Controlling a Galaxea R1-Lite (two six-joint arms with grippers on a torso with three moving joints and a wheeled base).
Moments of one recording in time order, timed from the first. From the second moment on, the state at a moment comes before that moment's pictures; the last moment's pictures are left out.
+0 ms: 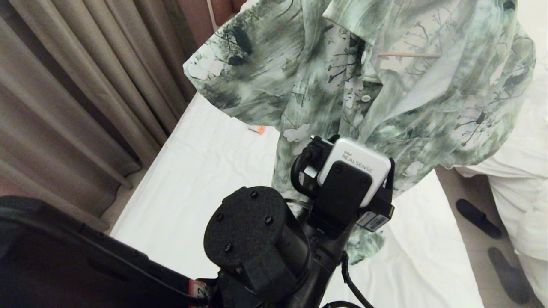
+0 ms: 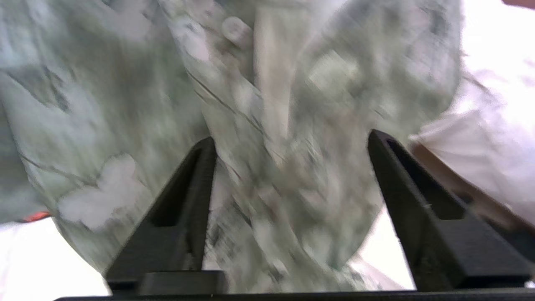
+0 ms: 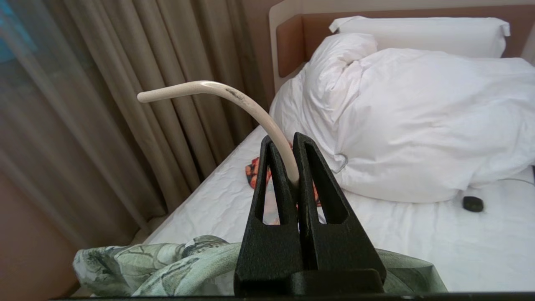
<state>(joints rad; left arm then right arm) -1.16 1.96 -0.88 -1.47 0.49 0.51 0.74 1.58 -1.98 -0.06 -0.24 -0.13</state>
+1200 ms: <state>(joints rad) -0.73 1.68 -0.41 -1.52 0.49 0.35 0.75 1.55 -1.97 -0.02 -0.22 -0.14</state>
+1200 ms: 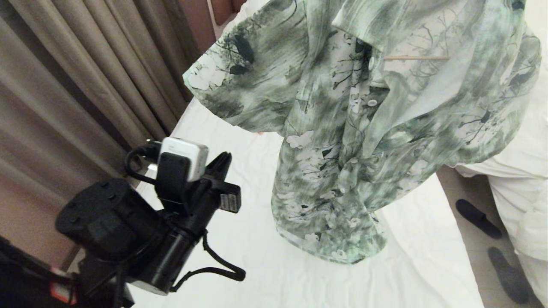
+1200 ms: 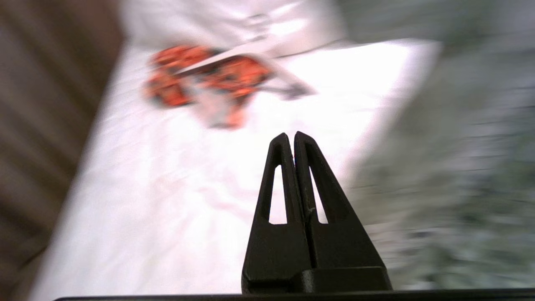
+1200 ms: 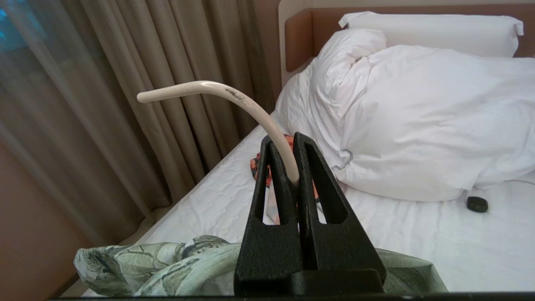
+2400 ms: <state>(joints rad) -0.60 1.51 -0.22 -1.52 0.52 0.25 0.74 1.49 -1.93 -0.02 -0.21 -0.21</state>
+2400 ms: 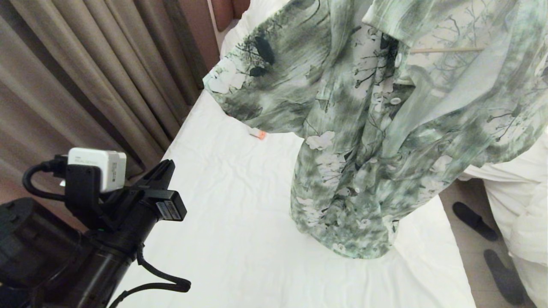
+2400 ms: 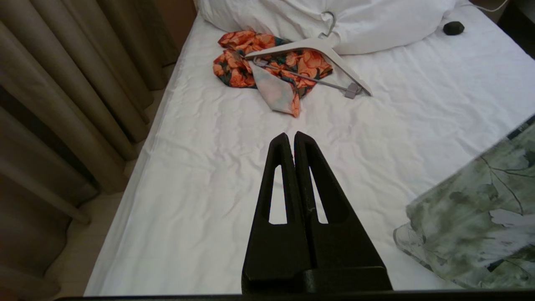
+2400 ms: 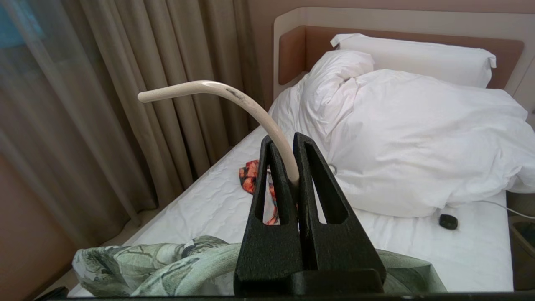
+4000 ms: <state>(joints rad) -0.66 1.39 -0.47 -1.23 0.39 0.19 0.66 1.47 -1.97 0.13 -0.18 -0.17</state>
